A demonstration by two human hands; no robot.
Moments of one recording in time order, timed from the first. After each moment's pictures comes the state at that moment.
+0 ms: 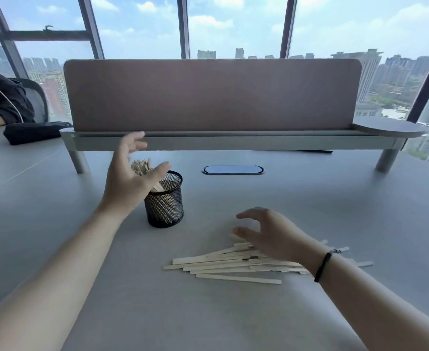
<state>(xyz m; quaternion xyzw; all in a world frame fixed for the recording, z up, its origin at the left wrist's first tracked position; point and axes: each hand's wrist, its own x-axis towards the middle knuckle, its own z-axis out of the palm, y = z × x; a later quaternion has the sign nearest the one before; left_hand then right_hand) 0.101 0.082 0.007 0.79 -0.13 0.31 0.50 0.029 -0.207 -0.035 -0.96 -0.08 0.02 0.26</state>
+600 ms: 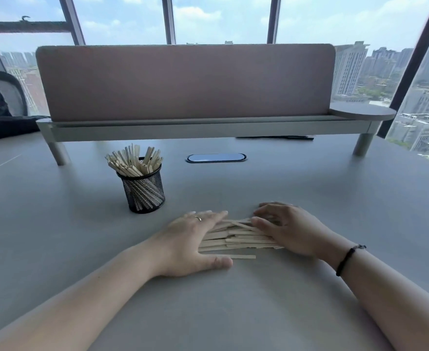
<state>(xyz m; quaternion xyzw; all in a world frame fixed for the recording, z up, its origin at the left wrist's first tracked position) 0.013 -0.014 -0.056 0.92 -0.37 -0.02 0.15 -0.014 -0.276 -0.048 -0.97 -0.06 -0.03 0.24</state>
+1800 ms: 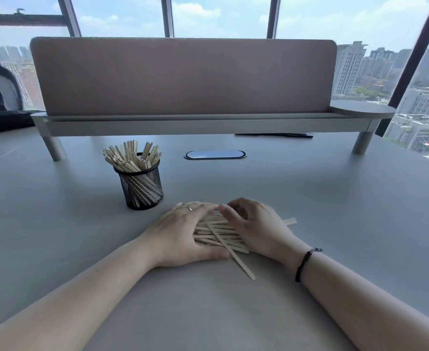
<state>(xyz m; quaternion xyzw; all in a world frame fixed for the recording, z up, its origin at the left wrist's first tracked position) 0.024 -0.010 -0.061 0.93 -0.31 0.00 0.17 0.000 -0.215 -0.063 -0.94 -0.04 -0.08 0.32</state>
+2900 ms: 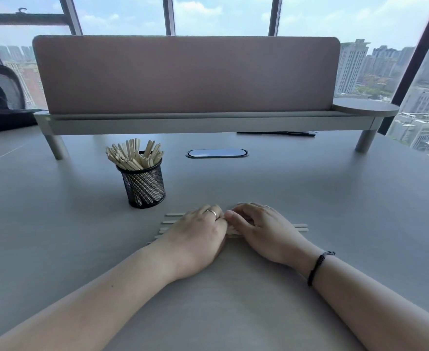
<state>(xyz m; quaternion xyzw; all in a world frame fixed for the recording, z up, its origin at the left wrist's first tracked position) 0.005 -0.038 -0.062 0.91 -0.38 0.13 0.02 -0.008 -0.222 -0.069 -0.95 -0.08 -0.07 0.29</state>
